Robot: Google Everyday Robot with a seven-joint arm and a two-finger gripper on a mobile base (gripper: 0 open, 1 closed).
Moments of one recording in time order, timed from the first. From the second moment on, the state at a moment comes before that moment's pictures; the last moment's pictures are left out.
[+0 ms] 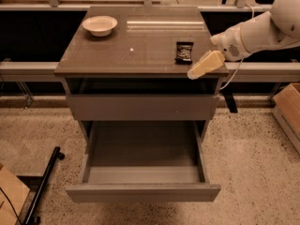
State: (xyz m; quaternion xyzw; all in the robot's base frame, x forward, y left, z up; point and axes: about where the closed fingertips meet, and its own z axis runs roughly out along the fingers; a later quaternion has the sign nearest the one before) arm 0.676 -0.178 0.886 -0.46 0.79 0.14 0.39
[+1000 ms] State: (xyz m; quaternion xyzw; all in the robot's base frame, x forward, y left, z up) arm 0.785 -0.146 0.847 -0.42 0.77 0.17 0.45
